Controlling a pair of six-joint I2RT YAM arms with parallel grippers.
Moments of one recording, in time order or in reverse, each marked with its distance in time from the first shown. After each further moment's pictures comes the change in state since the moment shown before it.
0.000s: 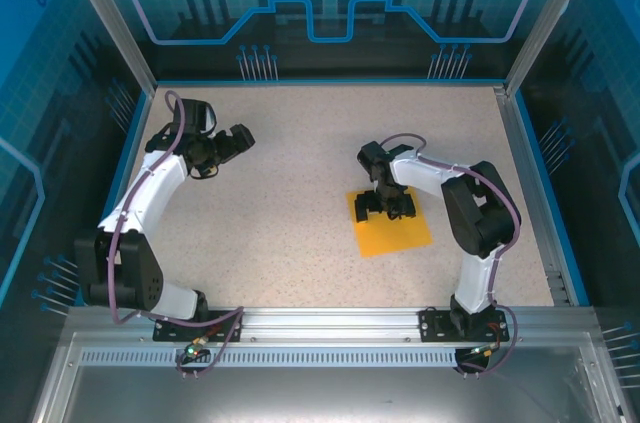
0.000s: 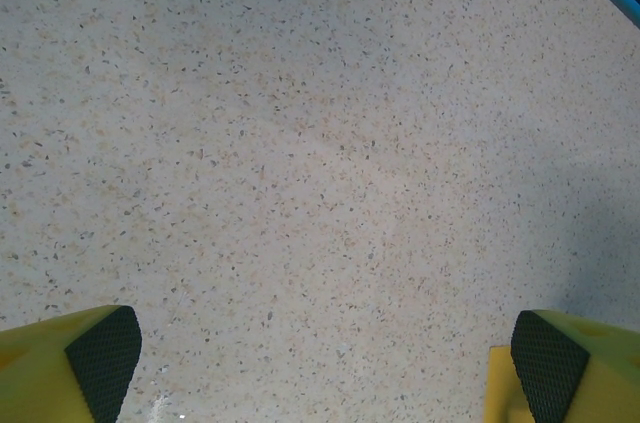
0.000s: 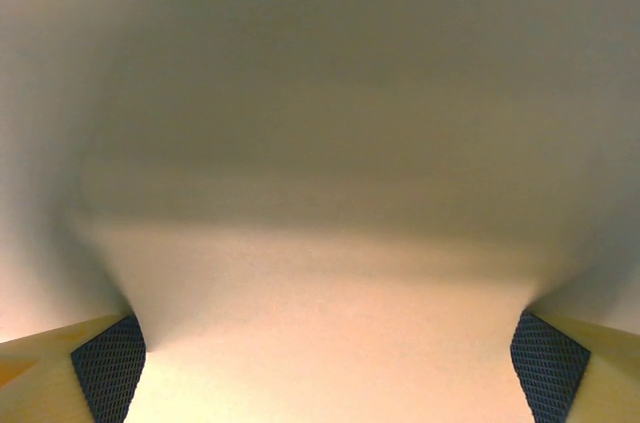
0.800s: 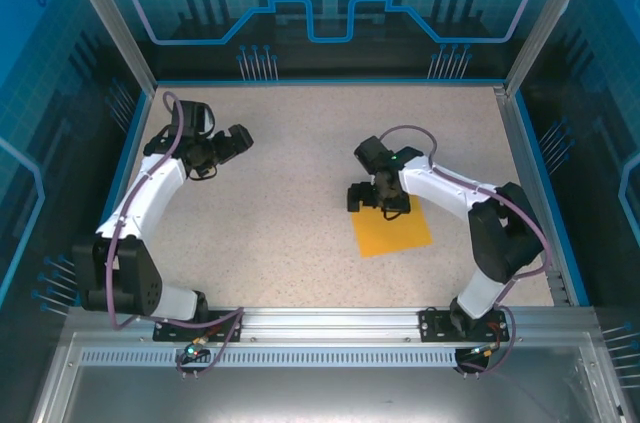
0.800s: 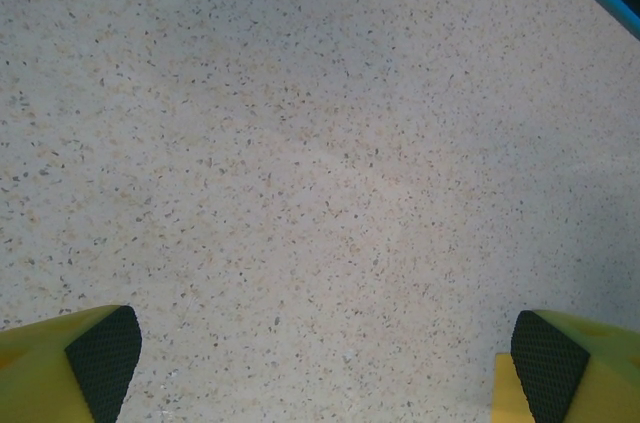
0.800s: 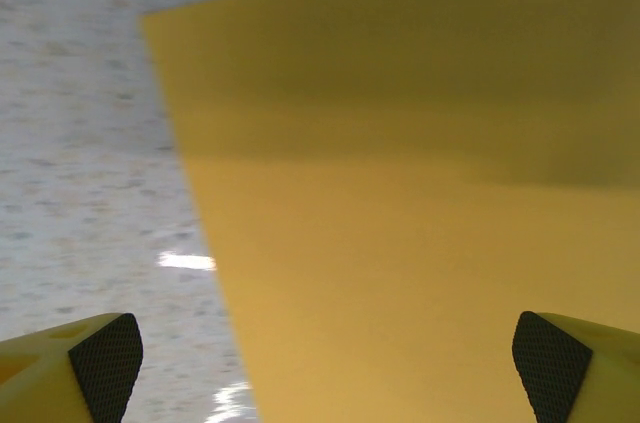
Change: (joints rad) left arm 0.000 -0.024 -0.018 0.011 -0.018 0.007; right arm 0.060 -0.194 -0.034 0.039 0.015 0.131
